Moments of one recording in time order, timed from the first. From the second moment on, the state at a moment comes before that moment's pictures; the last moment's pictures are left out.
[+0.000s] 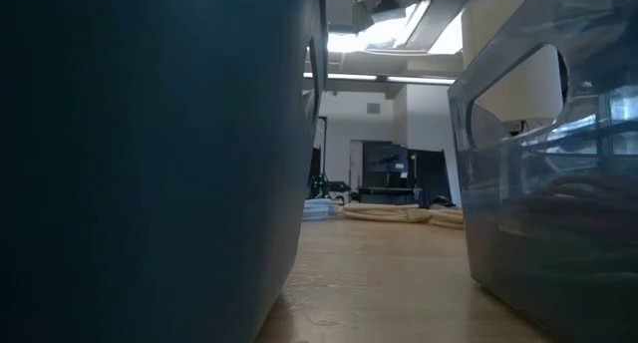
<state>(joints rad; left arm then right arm) 0.13 1.06 1.35 -0.55 -0.12 -0.12 0.63 1.30 1.36 -0.75 0.01 0.94</state>
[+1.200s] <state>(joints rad) 0.13 1.03 1.35 -0.62 -0.14 0.00 0.67 1.79 1.36 -0.68 -0.08 1.01</state>
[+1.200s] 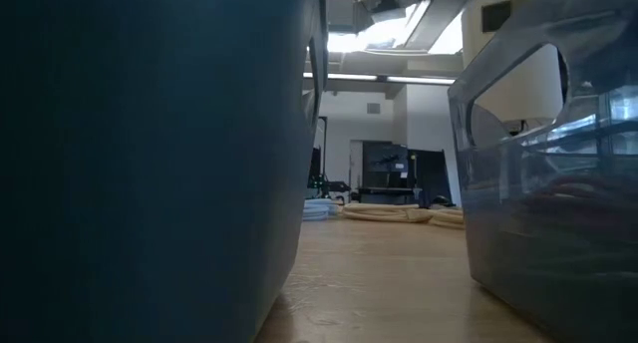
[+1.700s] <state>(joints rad) 0.13 0.97 1.35 -0.63 -0.19 0.03 0.67 1.79 1.17 -0.48 -0.14 1.07</state>
